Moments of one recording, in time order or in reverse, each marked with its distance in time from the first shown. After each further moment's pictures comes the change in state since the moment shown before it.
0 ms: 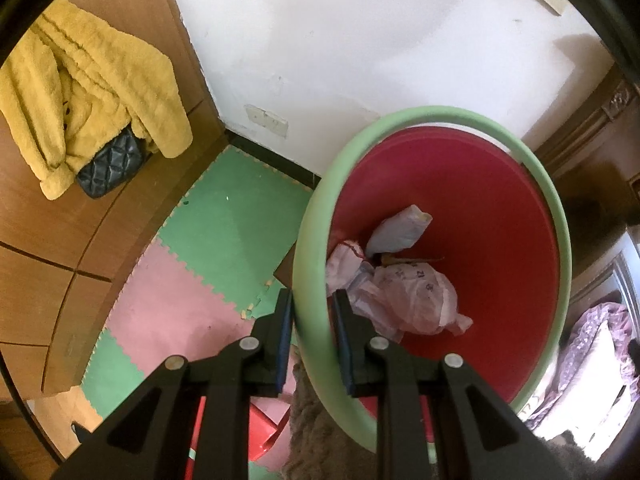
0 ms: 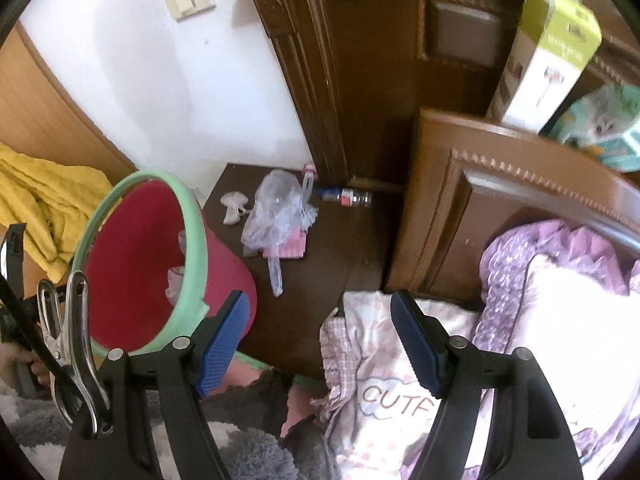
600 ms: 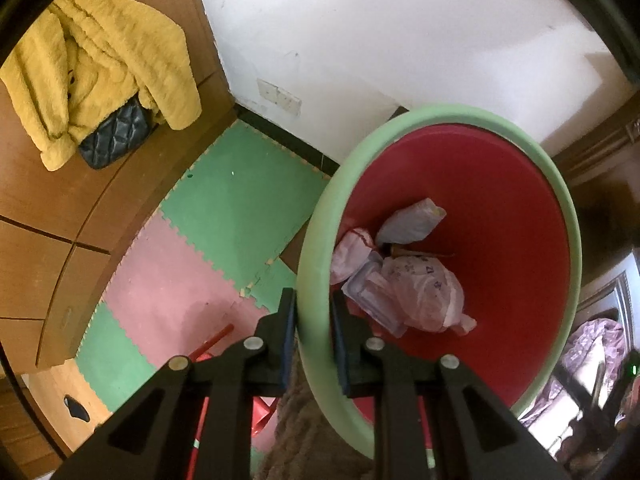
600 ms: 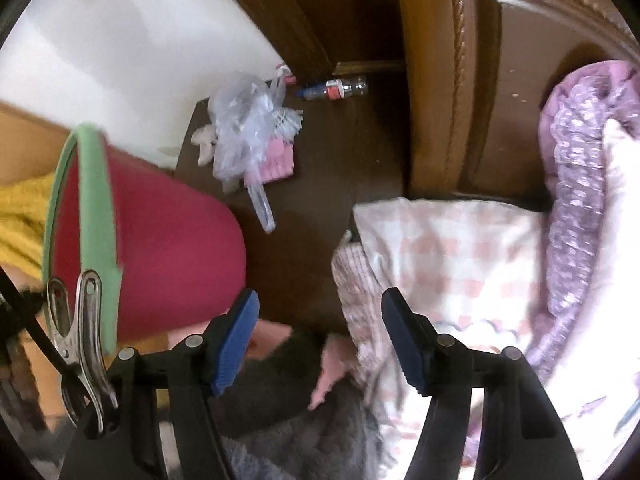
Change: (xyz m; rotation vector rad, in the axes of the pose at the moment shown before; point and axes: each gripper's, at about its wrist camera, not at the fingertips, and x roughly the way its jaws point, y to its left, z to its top) left arm 0.012 0.011 0.007 -0.064 0.080 0.001; right arm 0.116 -0.037 -0.043 0.221 0.228 0.111
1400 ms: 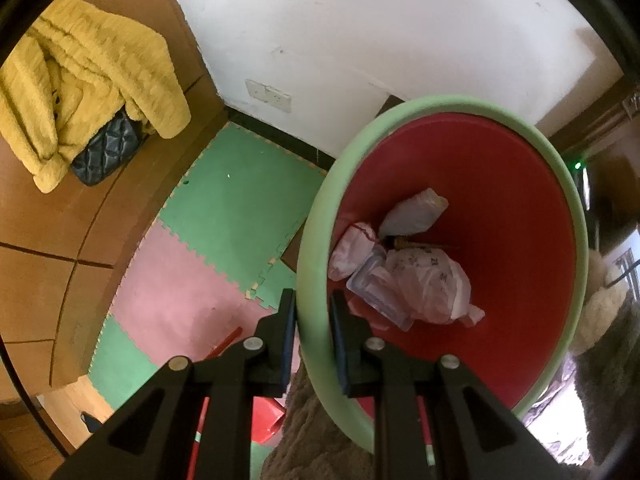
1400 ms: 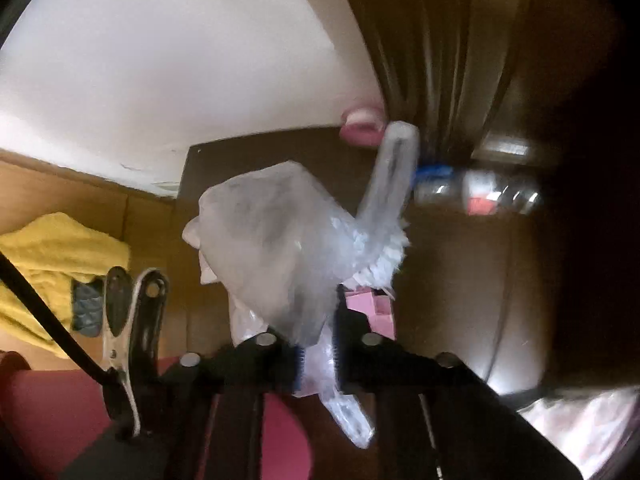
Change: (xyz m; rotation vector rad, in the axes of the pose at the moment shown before) left arm 0.007 -0.006 0.006 0.086 0.022 0.013; right arm 0.168 0.088 0.171 -0.023 0.010 0.042
